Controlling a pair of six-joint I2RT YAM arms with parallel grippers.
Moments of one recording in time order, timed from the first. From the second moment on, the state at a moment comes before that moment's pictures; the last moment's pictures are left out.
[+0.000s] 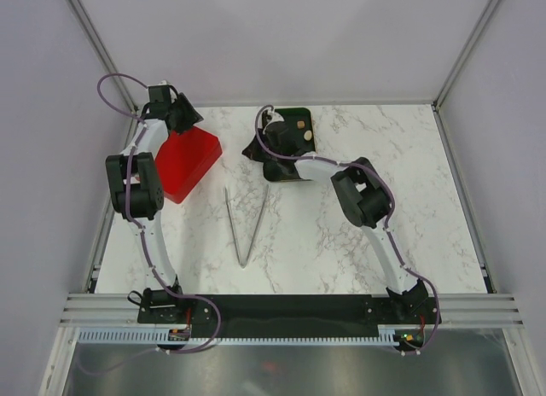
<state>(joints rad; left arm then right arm) 0.07 2.20 1.80 -0.28 0.19 -0.51 0.65 2.43 1.79 0.22 -0.14 0.73</state>
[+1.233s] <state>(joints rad) 0.04 2.13 1.71 -0.28 0.17 -0.52 0.71 2.94 2.48 0.30 -0.08 0.76</state>
